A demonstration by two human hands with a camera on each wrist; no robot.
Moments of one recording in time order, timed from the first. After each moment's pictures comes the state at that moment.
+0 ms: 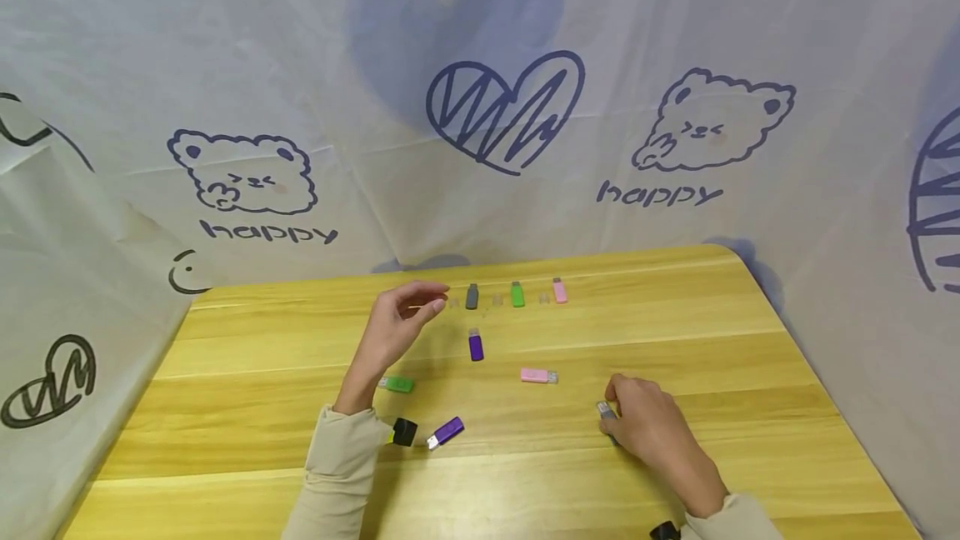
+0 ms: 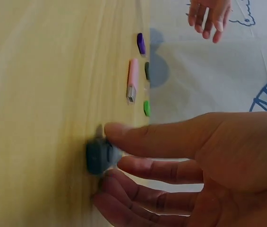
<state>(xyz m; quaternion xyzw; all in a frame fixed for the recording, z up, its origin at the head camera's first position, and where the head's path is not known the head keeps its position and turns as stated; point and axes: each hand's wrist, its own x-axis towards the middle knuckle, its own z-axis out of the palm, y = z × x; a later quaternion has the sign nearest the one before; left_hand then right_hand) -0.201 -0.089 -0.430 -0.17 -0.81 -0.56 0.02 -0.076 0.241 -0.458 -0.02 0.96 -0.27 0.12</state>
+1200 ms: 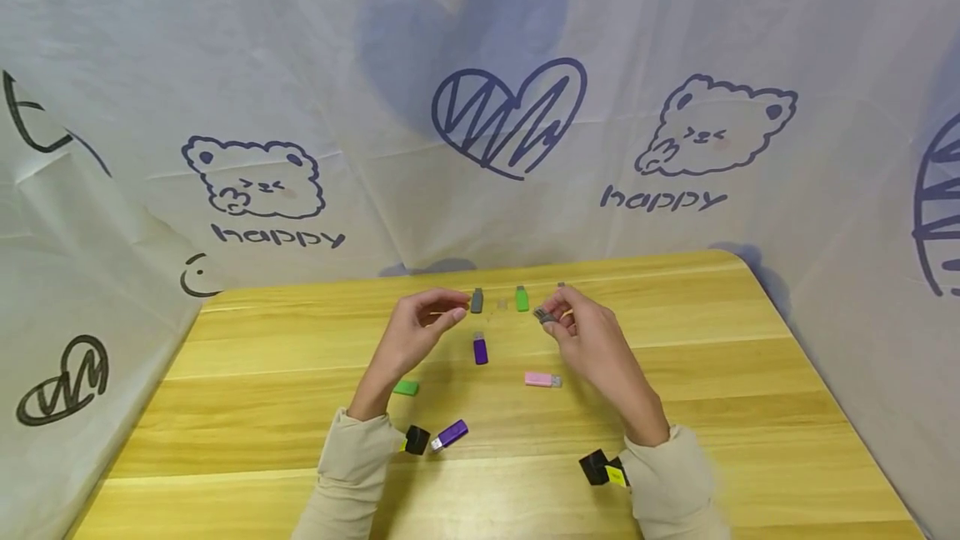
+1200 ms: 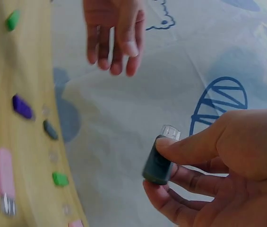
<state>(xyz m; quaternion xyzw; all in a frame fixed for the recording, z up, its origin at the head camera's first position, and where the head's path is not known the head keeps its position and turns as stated) -0.192 -0.074 -0.425 -0.23 -0.79 -0.56 0.00 -0.132 0.187 -0.399 -0.10 0.90 -0.42 -0.08</state>
